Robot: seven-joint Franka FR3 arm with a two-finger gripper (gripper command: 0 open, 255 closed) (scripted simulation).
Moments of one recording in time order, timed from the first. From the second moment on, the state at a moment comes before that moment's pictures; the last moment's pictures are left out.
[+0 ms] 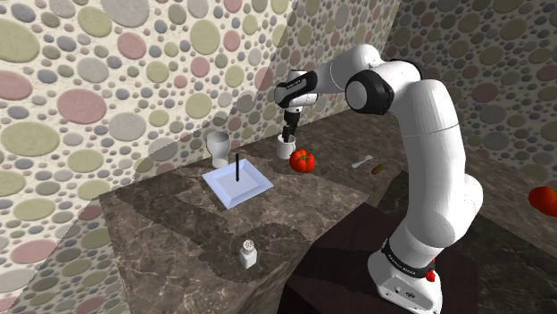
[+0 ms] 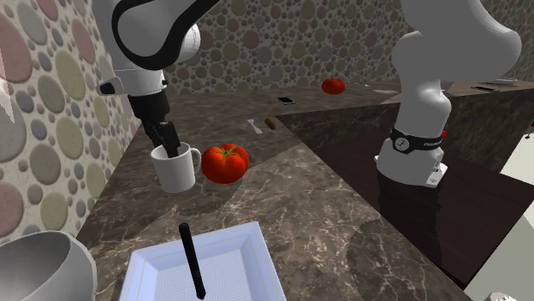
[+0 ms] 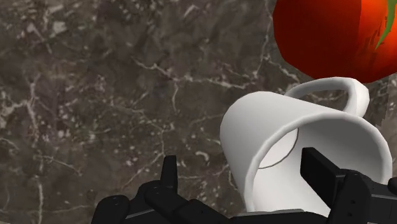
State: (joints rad) arm -0.23 0.66 -0.24 -1.57 0.19 2.13 -0.79
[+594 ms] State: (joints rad) arm -0.23 0.66 -0.24 -1.57 0.19 2.13 -0.79
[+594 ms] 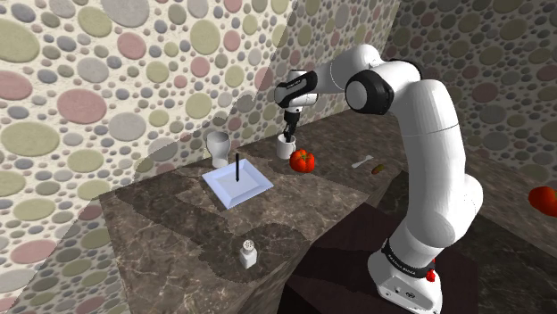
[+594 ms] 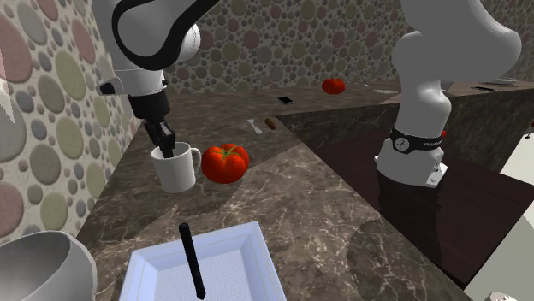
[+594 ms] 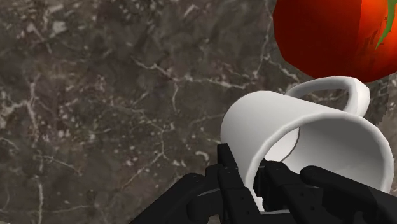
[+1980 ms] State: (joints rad) arm -0.23 0.56 -0.26 -1.51 0.16 1.98 -0.77
